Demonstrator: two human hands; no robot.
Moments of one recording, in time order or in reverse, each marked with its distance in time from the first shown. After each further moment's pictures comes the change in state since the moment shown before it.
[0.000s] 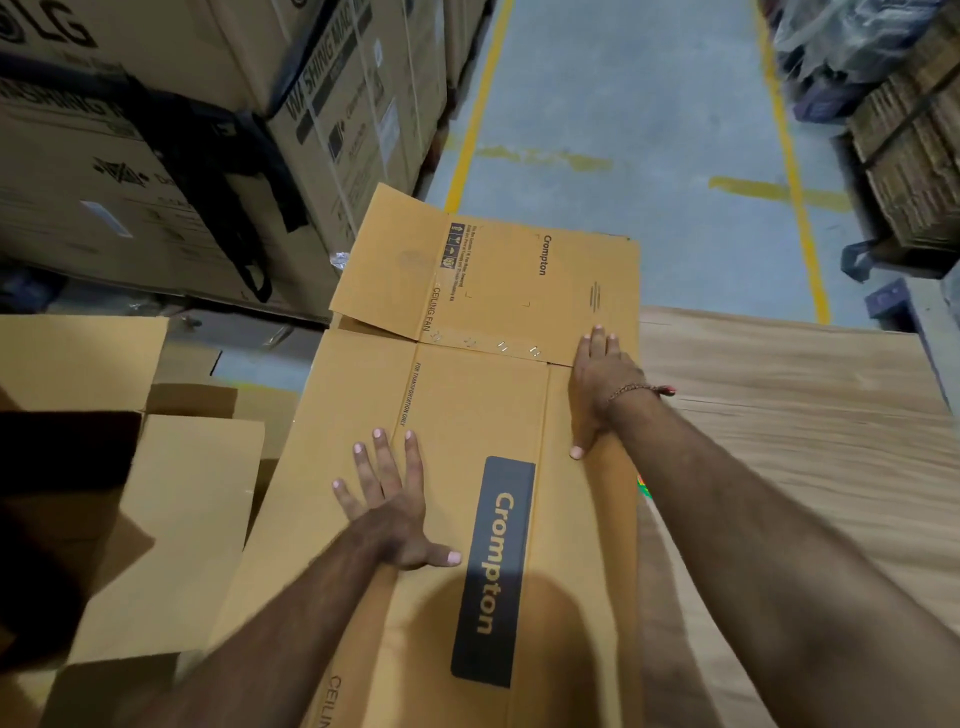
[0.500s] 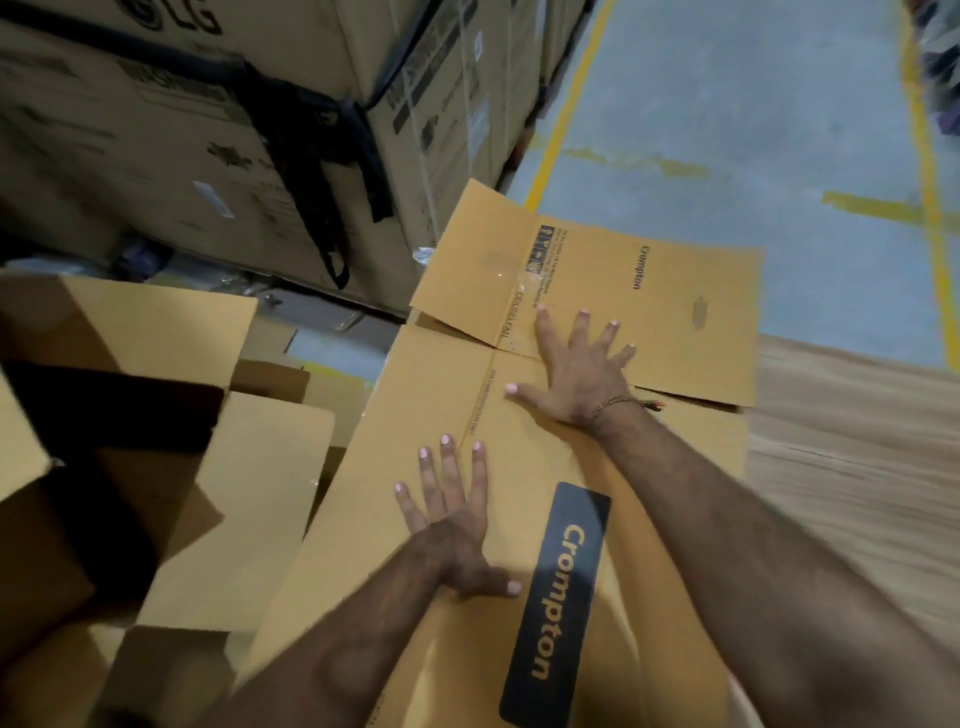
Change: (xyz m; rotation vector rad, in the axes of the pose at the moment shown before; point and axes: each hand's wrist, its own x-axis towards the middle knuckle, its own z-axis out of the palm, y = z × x) left_hand 0.003 -0.003 -0.002 -0.052 -0.019 0.046; right_hand 0.044 -0.114 -0.016 0.282 0.273 -0.274
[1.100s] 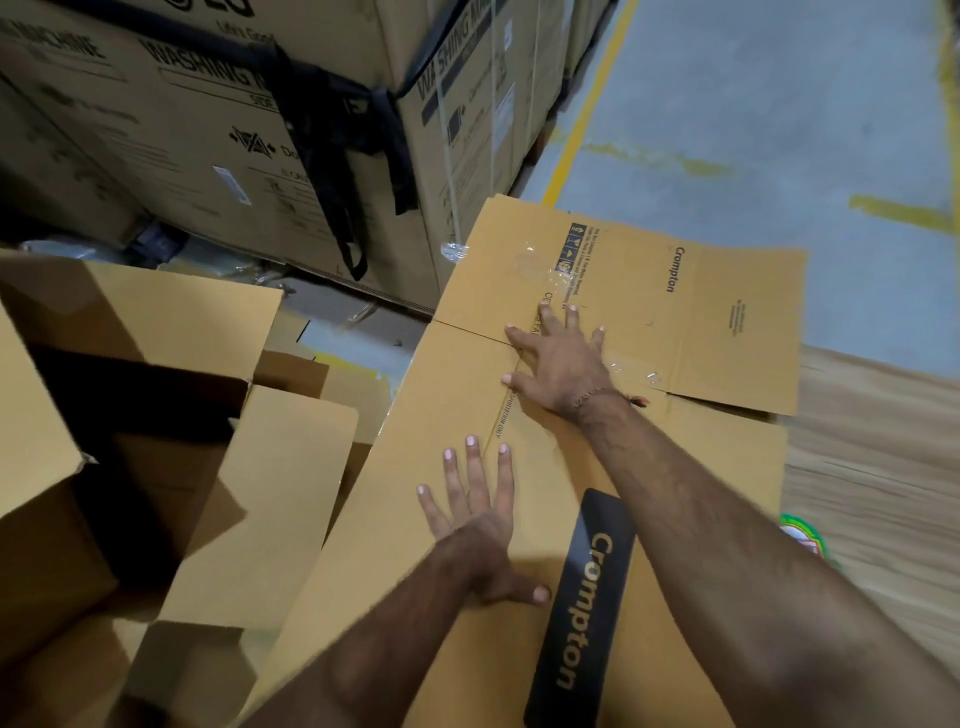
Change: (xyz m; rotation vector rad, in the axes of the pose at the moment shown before) left_hand 0.003 0.001 0.003 0.012 0.035 -0.001; right_hand 0.026 -0.047 -0.002 0.034 0.012 -0.137
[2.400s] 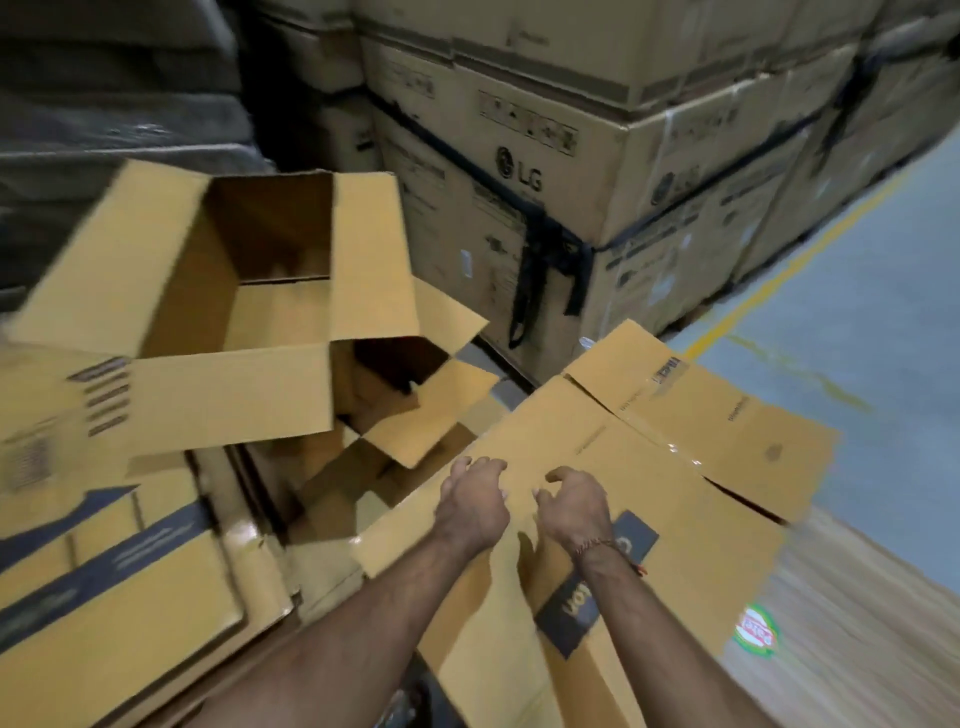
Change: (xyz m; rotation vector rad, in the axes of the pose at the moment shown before) left_hand -0.222 0.003 0.045 -0.667 0.812 -0.285; right_hand -0.276 -0.094 -0.029 0.372 -0.002 -0.040
